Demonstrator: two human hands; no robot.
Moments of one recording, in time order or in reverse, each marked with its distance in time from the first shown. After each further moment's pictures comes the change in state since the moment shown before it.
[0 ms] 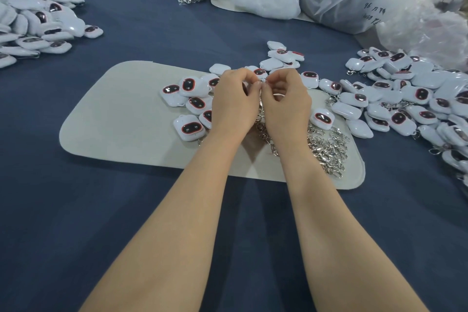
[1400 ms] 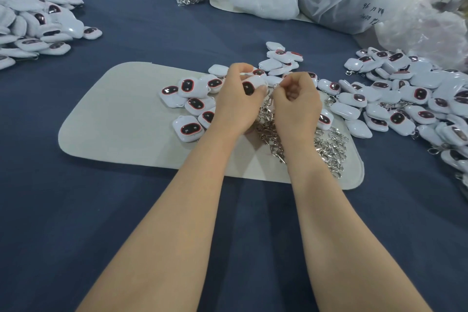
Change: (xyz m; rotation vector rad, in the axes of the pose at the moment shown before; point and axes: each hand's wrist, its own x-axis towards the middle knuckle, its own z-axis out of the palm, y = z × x) left_hand 0.001 0.001 0.002 -0.201 -0.092 -0.091; right_hand 0.008 0.014 -0.007 -0.040 0.136 0.053
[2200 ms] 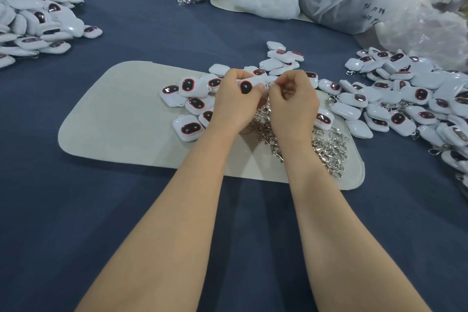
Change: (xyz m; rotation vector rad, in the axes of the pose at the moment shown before) left_hand 0.003 -0.003 0.000 -0.122 0.005 -0.089; right_hand -0.004 -0.004 0.004 -0.006 -0.022 -0.052
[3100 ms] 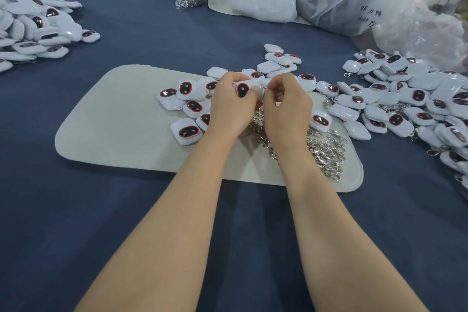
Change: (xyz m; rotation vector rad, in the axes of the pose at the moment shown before) left_hand 0.000 -0.002 0.000 0.048 0.055 0.051; right_hand -0.001 0.007 0.002 -0.205 -0.035 -0.146
